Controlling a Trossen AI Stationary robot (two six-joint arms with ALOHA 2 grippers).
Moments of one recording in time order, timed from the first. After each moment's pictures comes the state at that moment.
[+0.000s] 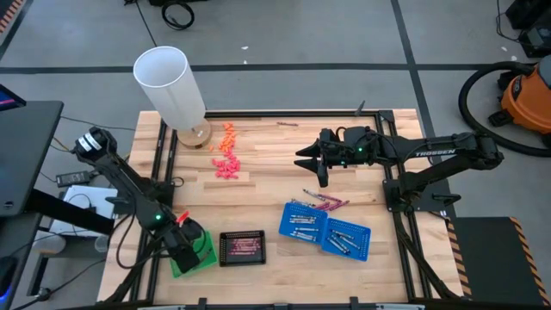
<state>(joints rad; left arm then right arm) -0.85 1.24 0.60 -0.51 0.18 -1.58 -0.04 1.16 0.93 -0.04 0.04 0.30</state>
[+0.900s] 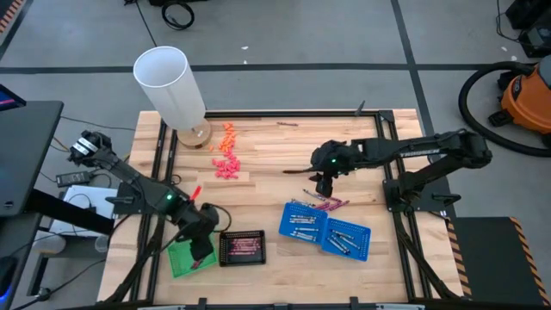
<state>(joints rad) -0.55 1.24 0.84 -0.75 0.20 -1.13 -0.07 1.30 0.93 -0.53 0.04 0.23</state>
